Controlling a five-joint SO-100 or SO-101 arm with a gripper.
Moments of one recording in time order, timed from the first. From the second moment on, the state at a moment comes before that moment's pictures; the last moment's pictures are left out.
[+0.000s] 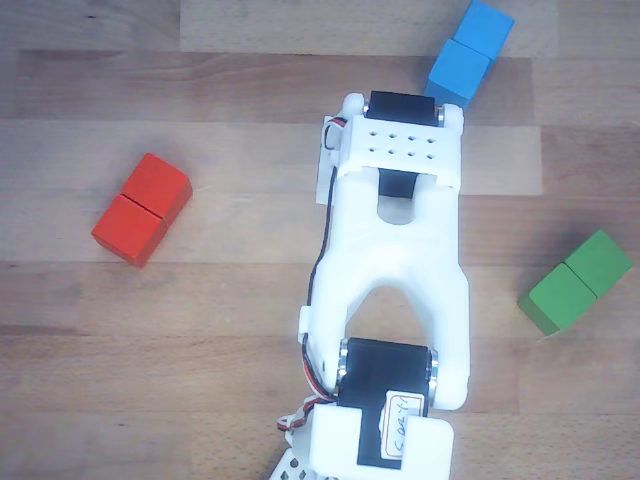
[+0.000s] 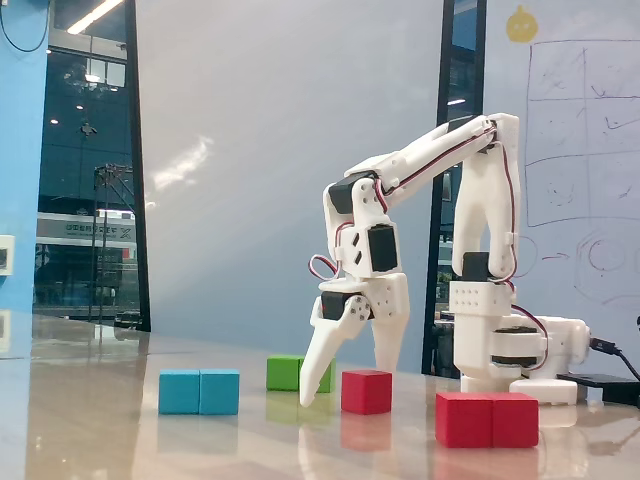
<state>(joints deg) 4.0 93.0 123.8 69.8 -4.9</state>
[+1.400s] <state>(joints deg) 3.9 98.0 123.7 69.7 -4.9</state>
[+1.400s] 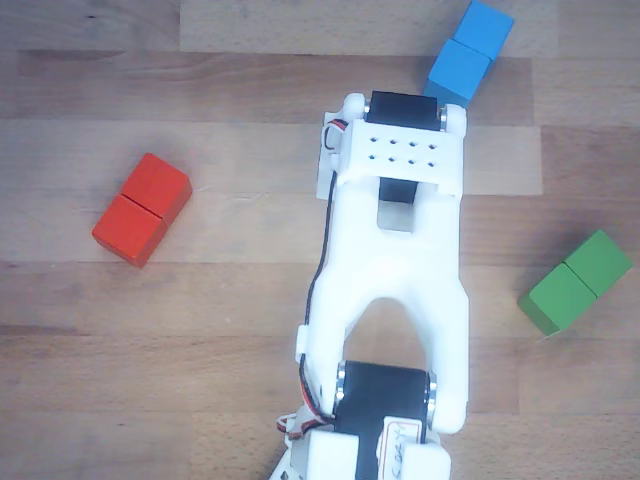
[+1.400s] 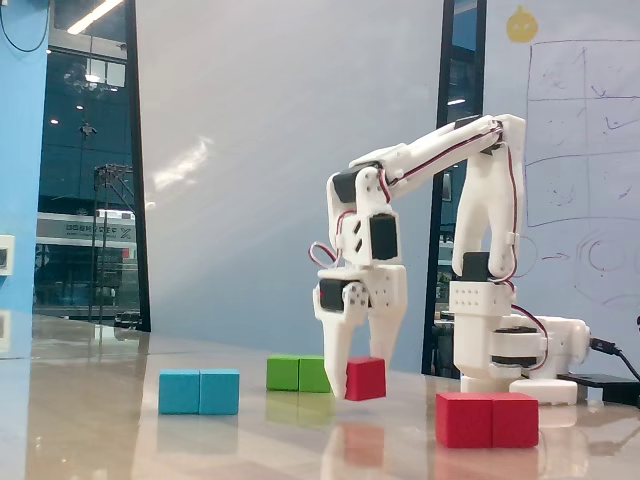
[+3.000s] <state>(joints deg) -39.4 99.6 103.0 82.6 -4.9</state>
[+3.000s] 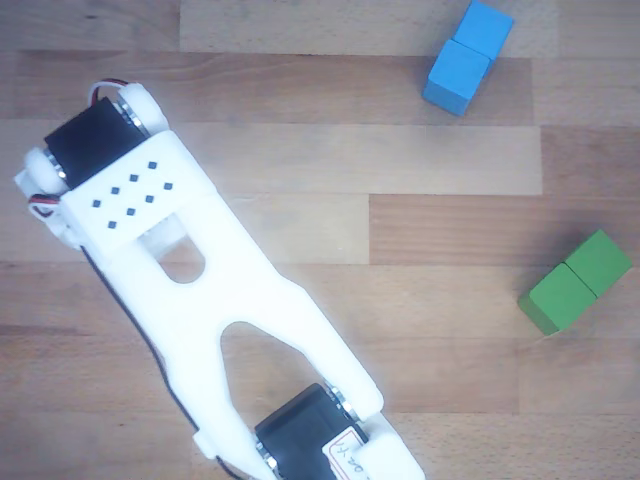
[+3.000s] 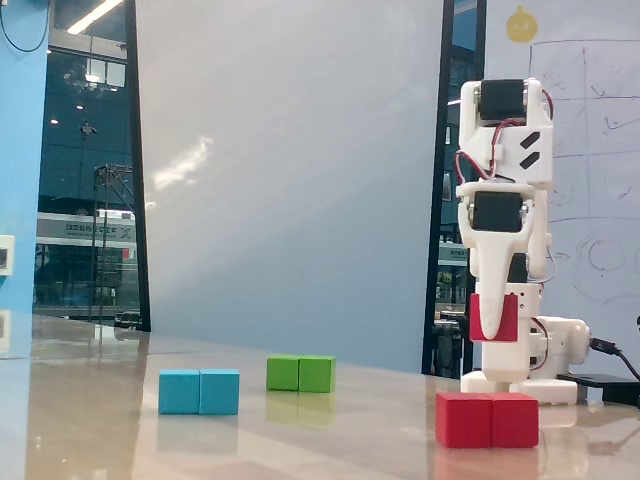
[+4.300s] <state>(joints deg) -36.5 90.8 102.8 79.7 -4.9</state>
